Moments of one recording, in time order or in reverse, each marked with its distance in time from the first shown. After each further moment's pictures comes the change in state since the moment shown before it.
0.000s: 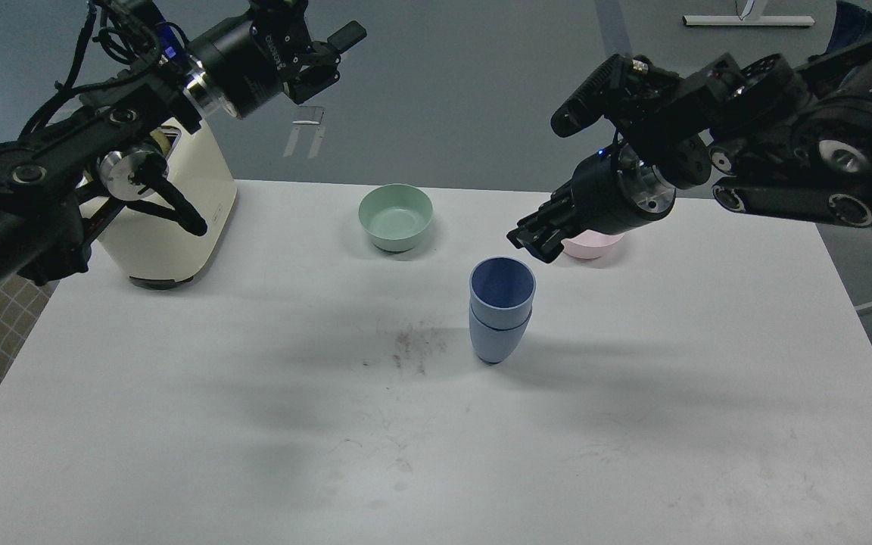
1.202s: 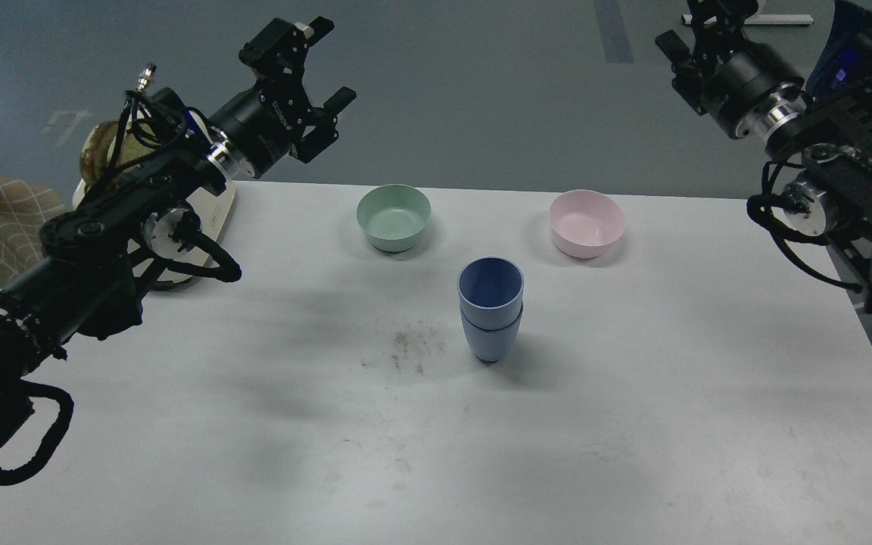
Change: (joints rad) left arm 0.190 -0.195 -0.162 0.241 -0.015 -0.031 0.002; right arm -1.022 -0.202 1.493 -0.590 0.356 0.013 0.000
